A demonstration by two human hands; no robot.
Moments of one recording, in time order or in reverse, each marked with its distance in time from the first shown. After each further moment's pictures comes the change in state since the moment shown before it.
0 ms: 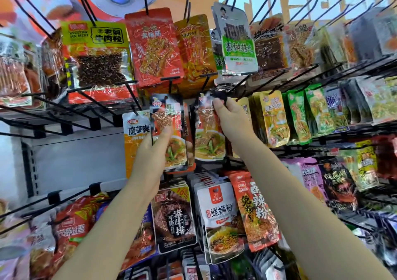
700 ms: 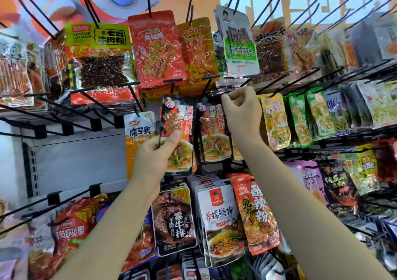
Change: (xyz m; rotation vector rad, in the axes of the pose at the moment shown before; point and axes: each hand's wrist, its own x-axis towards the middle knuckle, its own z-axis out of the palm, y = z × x) left_hand 0.006 -0.009 -0.007 0.045 -0.024 0.089; right_hand 0.011 -0.003 -0.007 -0.067 0.331 -0.219
